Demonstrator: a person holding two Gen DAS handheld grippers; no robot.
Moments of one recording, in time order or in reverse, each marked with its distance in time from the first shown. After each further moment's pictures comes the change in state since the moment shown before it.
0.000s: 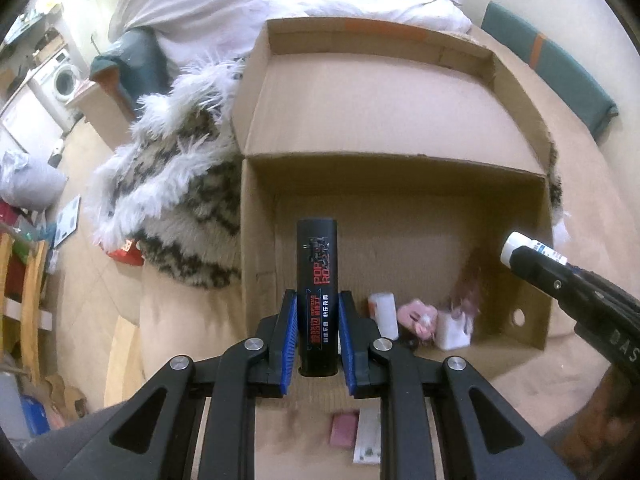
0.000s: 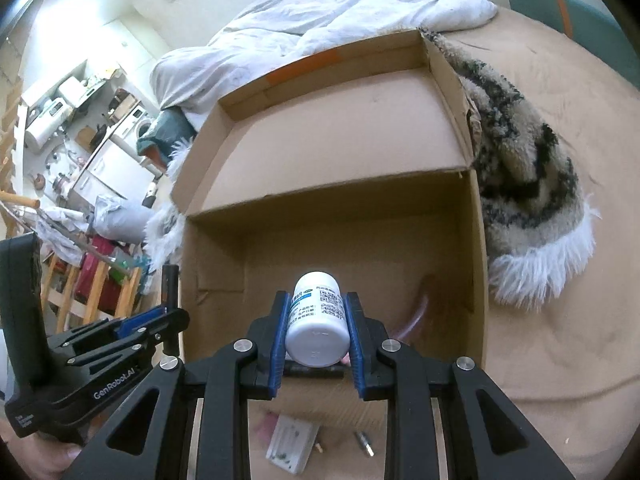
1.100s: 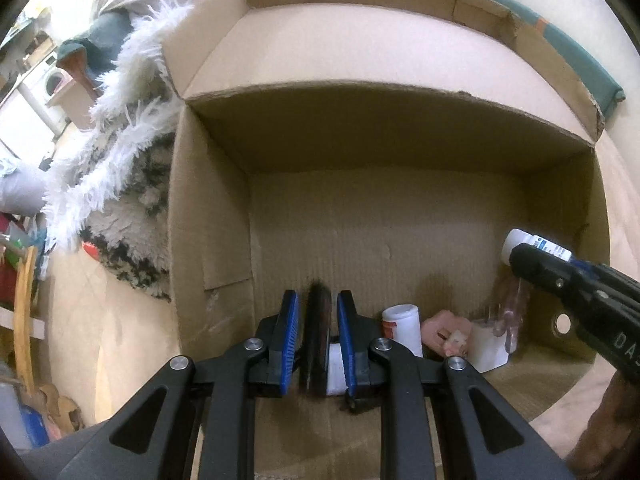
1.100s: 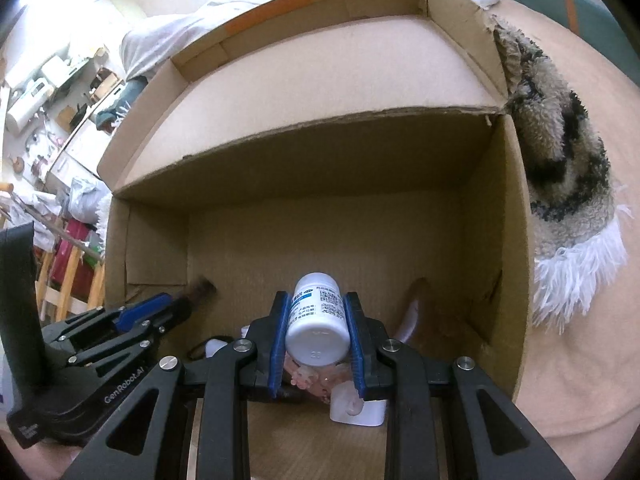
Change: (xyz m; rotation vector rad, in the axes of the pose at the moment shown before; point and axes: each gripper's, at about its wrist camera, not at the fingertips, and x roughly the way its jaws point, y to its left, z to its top) left arm 0.077 -0.005 -0.007 0.028 0.006 -0.004; right arm 0.058 -0.019 -0.007 -0.027 0.044 -0.067
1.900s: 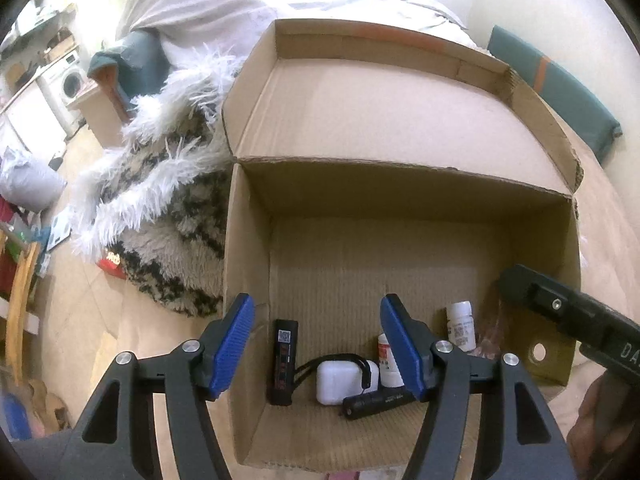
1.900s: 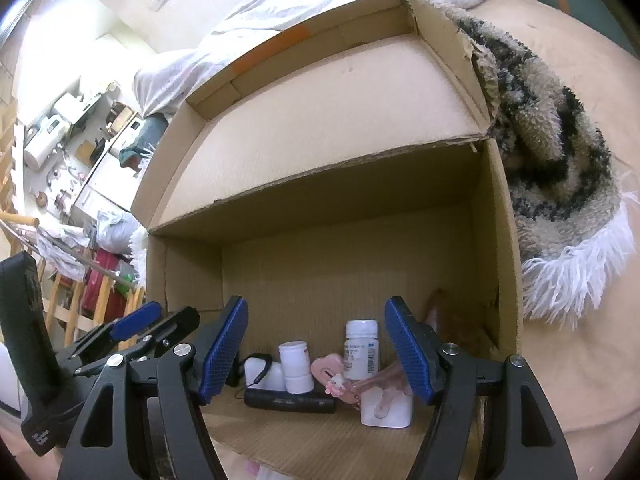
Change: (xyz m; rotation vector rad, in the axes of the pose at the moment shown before) left arm -0.041 0.009 0.005 -0.077 -0.110 -0.009; right arm -0.022 -0.010 0.003 0.086 -0.057 0.117
